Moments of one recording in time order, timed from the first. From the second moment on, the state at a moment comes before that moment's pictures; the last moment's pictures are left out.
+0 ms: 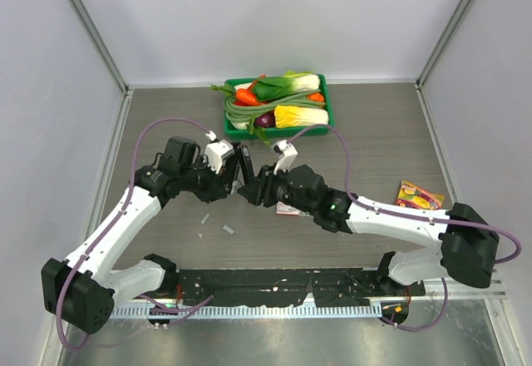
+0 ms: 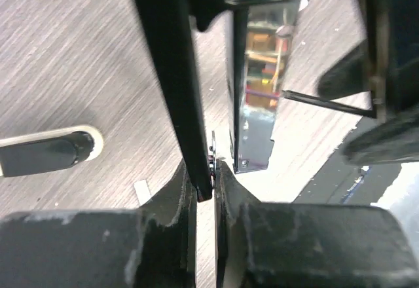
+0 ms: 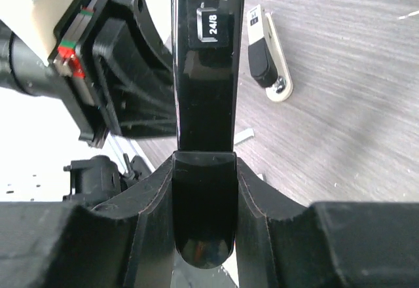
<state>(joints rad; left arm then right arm) -0.42 1.08 0.91 -0.71 0.46 0.15 1.05 1.34 0.82 0.30 0.07 0.73</state>
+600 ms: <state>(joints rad) -0.46 1.04 0.74 -0.59 0.21 0.40 1.05 1.22 0.69 0.17 -0.07 0.68</state>
